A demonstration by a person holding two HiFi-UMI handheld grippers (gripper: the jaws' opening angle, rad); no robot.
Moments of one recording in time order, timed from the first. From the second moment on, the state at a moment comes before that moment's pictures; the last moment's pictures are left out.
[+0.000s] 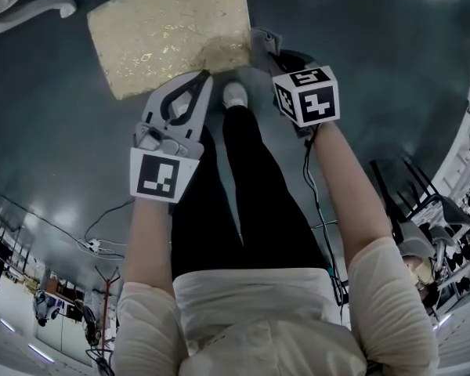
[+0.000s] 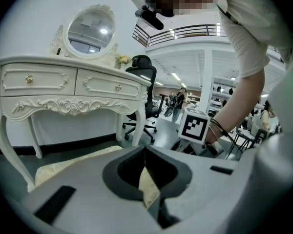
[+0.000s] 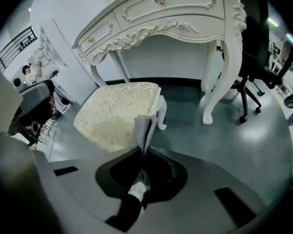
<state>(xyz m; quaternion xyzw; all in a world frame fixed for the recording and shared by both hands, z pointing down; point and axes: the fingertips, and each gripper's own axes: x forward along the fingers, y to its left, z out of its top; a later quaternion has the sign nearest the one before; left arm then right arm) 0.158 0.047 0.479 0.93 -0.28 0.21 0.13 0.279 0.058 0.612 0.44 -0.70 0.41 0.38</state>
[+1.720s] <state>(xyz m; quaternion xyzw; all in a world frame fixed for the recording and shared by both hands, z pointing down) 0.005 -0.025 0.081 0.93 -0.35 0.08 -0.02 0.110 -0.045 0.118 0.50 -0.85 0.16 0.10</state>
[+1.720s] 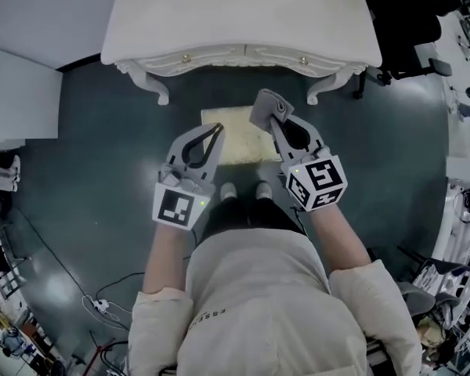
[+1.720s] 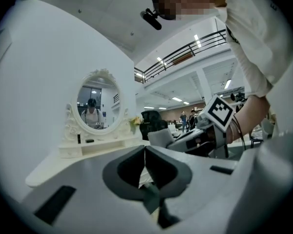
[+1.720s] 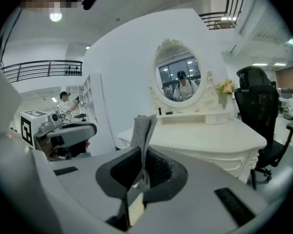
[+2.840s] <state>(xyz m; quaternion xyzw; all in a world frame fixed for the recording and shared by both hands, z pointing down) 0.011 -0.014 -0.024 0.92 -0.38 0.07 -0.06 0.132 -0.026 -0.005 0.50 -0.86 -0.02 0.08</state>
